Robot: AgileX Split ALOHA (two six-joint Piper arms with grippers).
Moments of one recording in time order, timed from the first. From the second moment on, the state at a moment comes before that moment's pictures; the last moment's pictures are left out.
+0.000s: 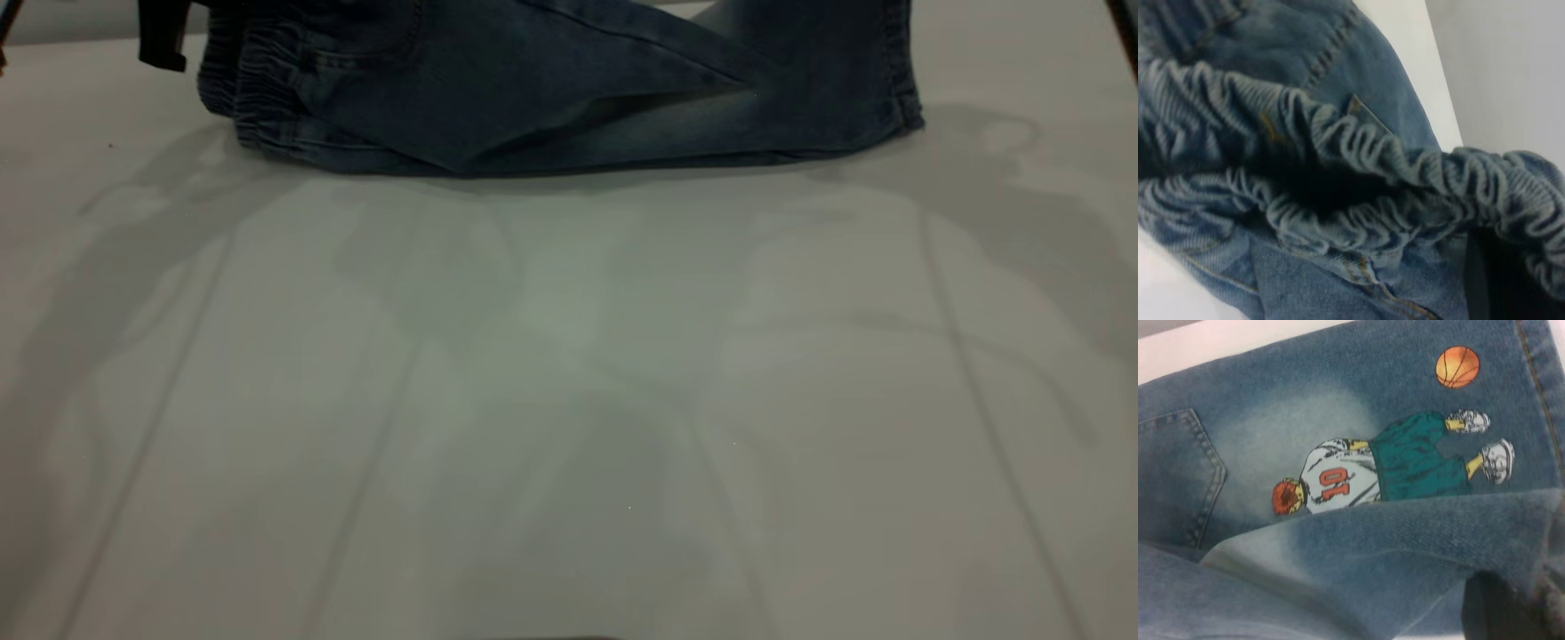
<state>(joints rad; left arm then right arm) 0.01 2.14 -1.33 -1.62 0.30 0.40 0.08 2.06 -1.36 0.71 0.33 -0.27</state>
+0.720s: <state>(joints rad) 0.01 2.16 -1.33 -1.75 0.08 0.43 0.08 2.18 -1.50 0.81 0.19 -0.34</state>
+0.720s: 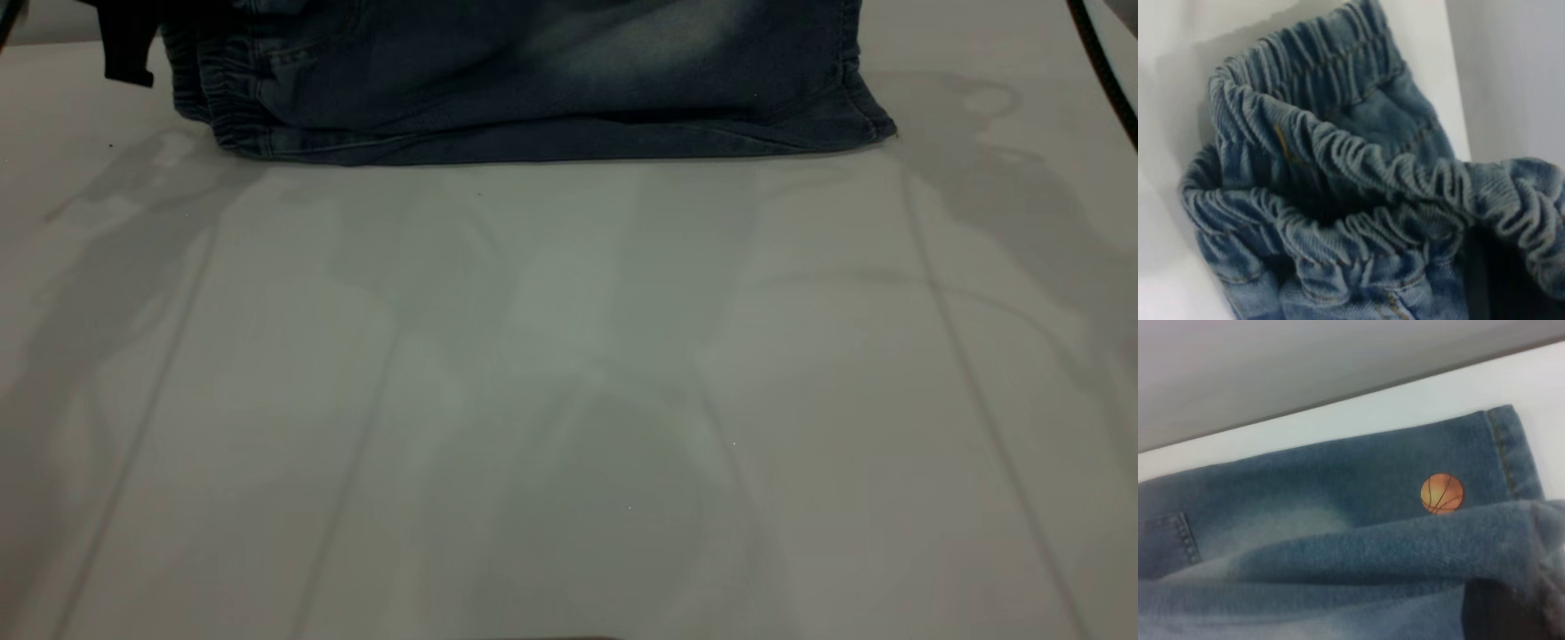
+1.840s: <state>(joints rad) 0.00 2.23 -1.45 -1.72 0.26 0.93 0.08 2.19 -1.52 0.80 0.30 -0.54</state>
